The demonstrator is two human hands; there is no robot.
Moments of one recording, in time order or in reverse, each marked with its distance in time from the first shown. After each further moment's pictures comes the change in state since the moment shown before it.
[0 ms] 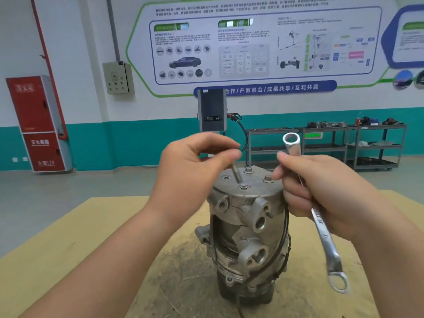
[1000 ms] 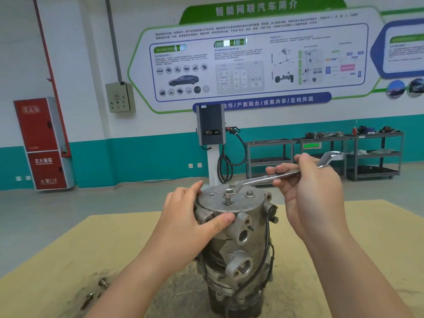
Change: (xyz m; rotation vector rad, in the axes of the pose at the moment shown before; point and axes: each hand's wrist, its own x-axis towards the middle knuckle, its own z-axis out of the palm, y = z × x) left_hand -0.036 -0.023 0.008 0.463 -0.237 -0.353; right_hand 0.020 0.009 -0.001 0.591 0.455 -0.369
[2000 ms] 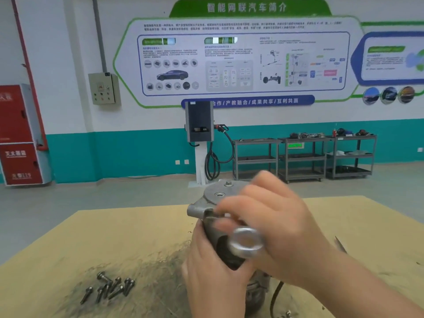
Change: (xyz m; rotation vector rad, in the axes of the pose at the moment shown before) left_hand -0.071 -0.001 0.076 -0.218 0.269 -0.250; right_hand -0.073 -0.001 0.014 -0.950 -0.828 -1.231
